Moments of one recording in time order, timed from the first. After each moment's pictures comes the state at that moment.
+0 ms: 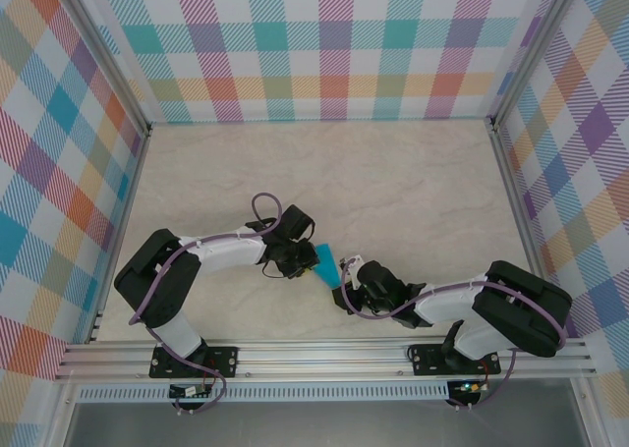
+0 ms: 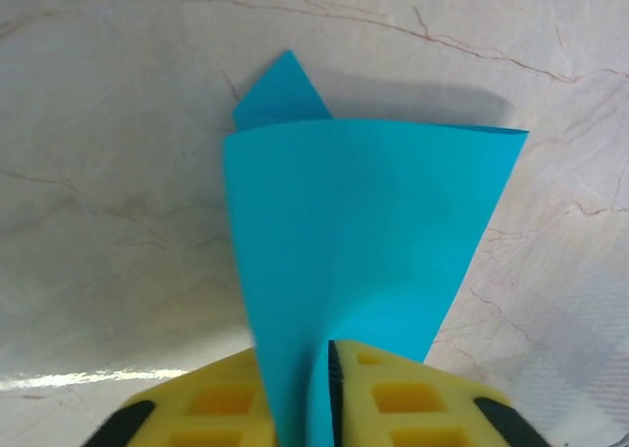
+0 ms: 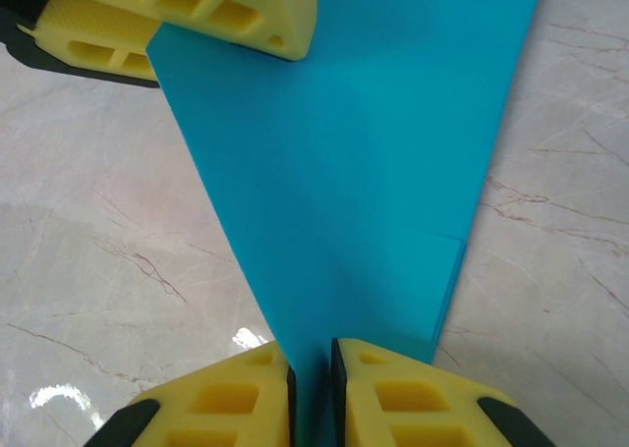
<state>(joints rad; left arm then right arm) -0.74 1.66 0.90 -0.38 0.23 -1.25 1.00 1.40 0.28 0.43 -0.08 0.52</state>
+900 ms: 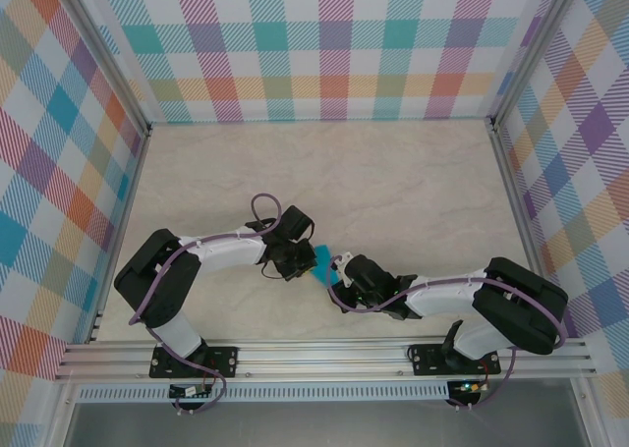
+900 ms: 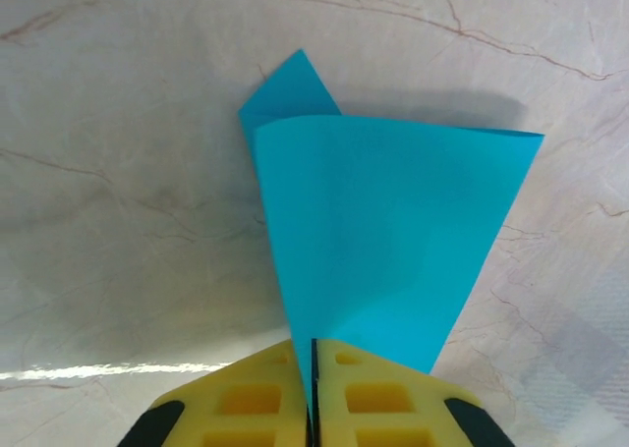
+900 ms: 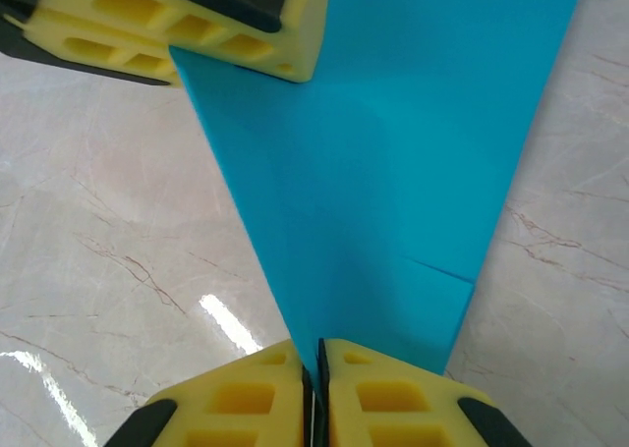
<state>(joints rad) -0.74 1.66 0.90 -0.40 0.22 -1.25 1.03 1.42 0.41 0.22 -0.05 0.44</state>
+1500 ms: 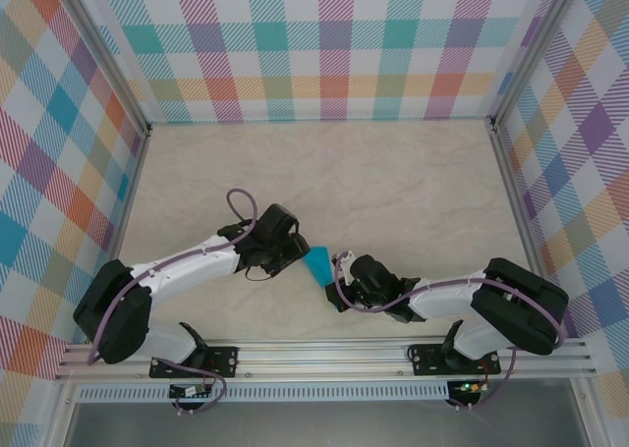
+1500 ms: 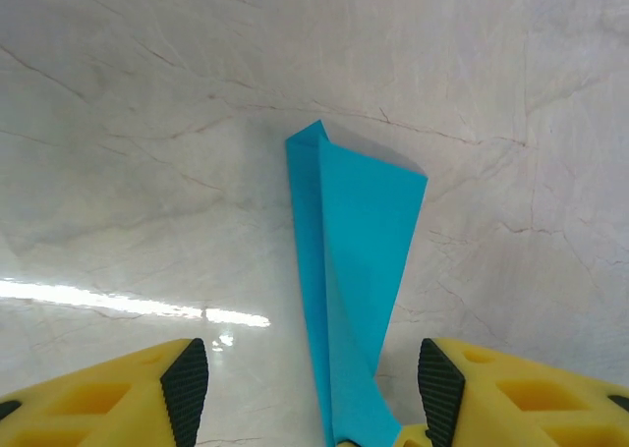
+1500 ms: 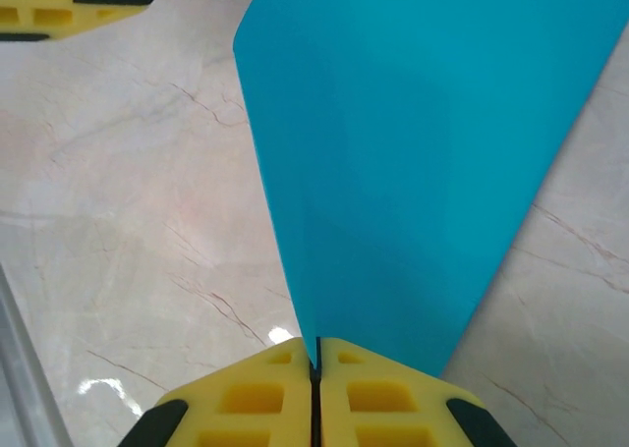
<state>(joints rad) -0.74 1.37 0.84 -0.51 0.02 -1.23 1.01 1.43 0.35 0.42 -0.15 0.57</state>
